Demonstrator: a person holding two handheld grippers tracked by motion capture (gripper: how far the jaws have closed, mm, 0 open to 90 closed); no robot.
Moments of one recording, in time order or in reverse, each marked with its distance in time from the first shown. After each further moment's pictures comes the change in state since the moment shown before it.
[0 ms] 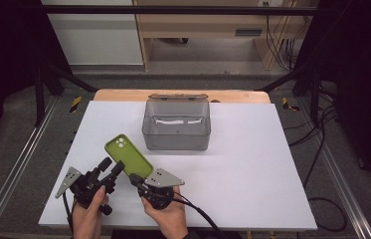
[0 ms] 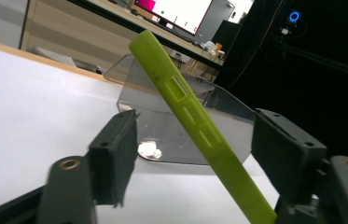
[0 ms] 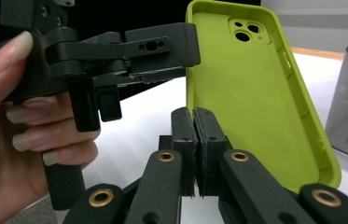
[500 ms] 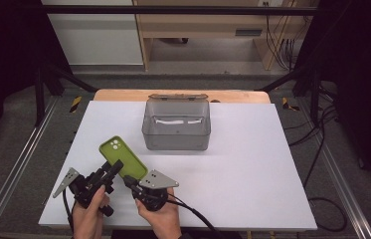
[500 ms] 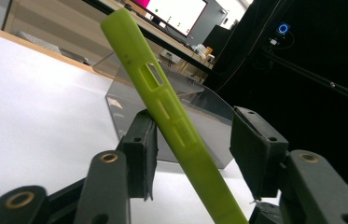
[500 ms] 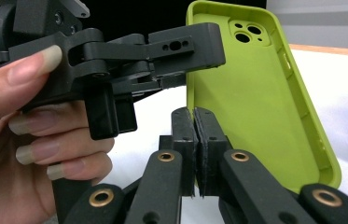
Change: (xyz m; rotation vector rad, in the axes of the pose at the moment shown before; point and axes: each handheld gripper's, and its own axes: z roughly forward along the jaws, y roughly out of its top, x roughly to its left) left arm 0.004 -0.003 -0.001 -0.005 -0.038 -0.079; right arm 0.010 -0.004 0.012 -0.014 0.018 0.029
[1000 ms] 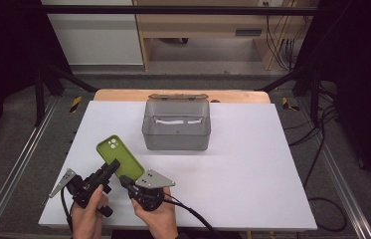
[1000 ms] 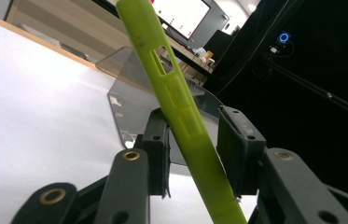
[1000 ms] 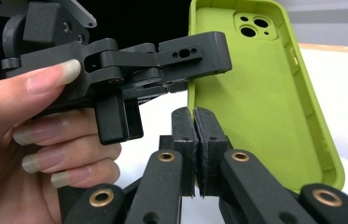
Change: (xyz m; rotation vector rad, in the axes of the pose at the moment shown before) left arm 0.005 0.000 -0.004 -0.013 0.003 -0.064; right arm 0.006 0.003 0.006 0.001 0.013 0.013
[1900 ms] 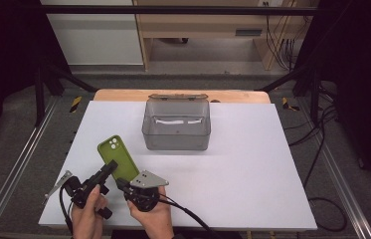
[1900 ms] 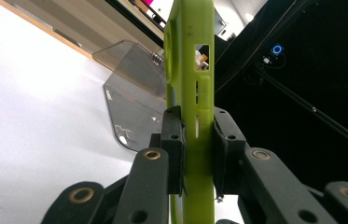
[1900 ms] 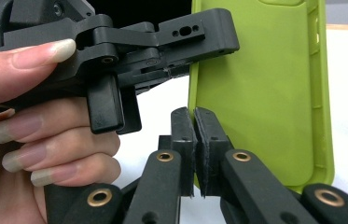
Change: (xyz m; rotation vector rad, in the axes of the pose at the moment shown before) left arm 0.007 -0.001 -0.005 -0.001 -0.028 -0.107; right arm 0.004 -0.007 0.014 0.055 0.007 0.022
